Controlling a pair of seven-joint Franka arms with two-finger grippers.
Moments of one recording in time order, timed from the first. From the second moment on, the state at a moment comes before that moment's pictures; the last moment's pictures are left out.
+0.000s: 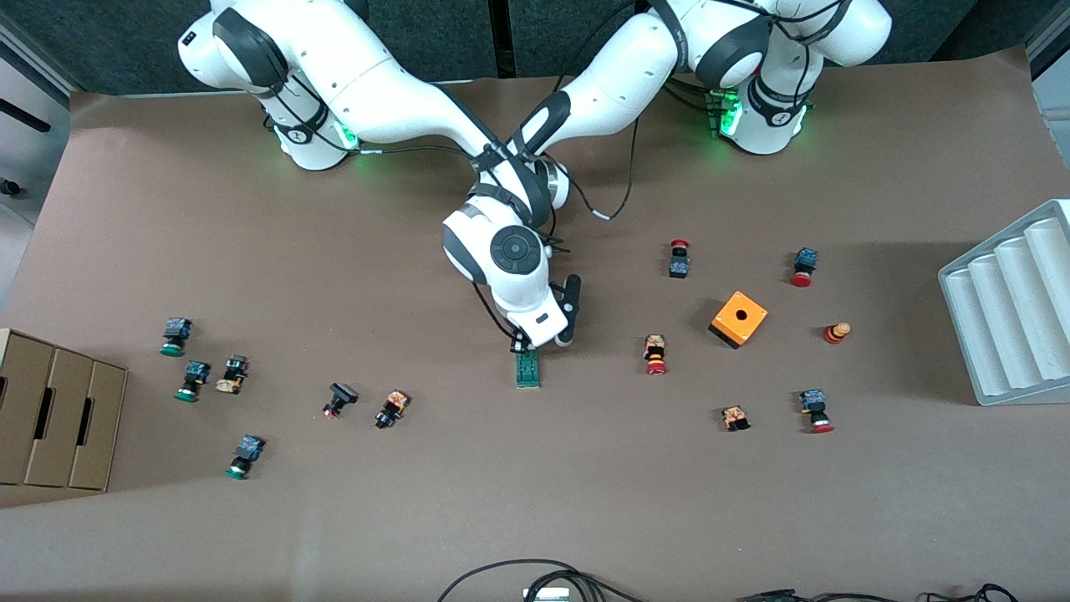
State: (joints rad) left arm -0.98 0.95 -0.16 -1.66 1.84 1.99 -2.56; right arm 0.80 0.75 -0.06 -1.48 0.04 2.22 -0.63
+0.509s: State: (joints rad) left arm -0.98 0.95 -0.16 -1.66 1.84 1.99 -2.56; right arm 0.81 0.75 -0.06 -1.49 0.04 2.24 -0.62
